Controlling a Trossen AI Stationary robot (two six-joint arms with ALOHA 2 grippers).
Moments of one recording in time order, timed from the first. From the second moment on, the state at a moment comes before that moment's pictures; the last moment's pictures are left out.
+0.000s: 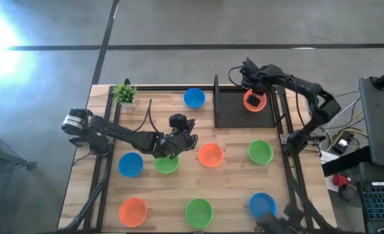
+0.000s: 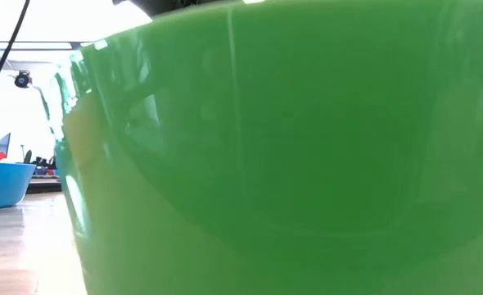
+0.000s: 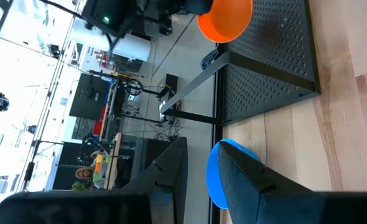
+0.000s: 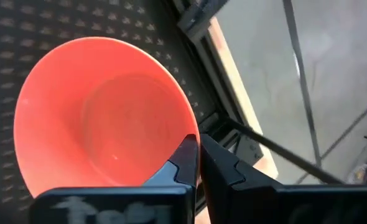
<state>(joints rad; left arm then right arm) -0.18 1.60 1.06 0.10 -1.00 0.77 -0.88 1.62 1.21 -0.98 0.45 -0.34</state>
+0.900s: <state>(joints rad) -0.18 1.60 1.06 0.10 -1.00 0.75 -0.96 1.71 1.21 -0.88 0.50 -0.58</state>
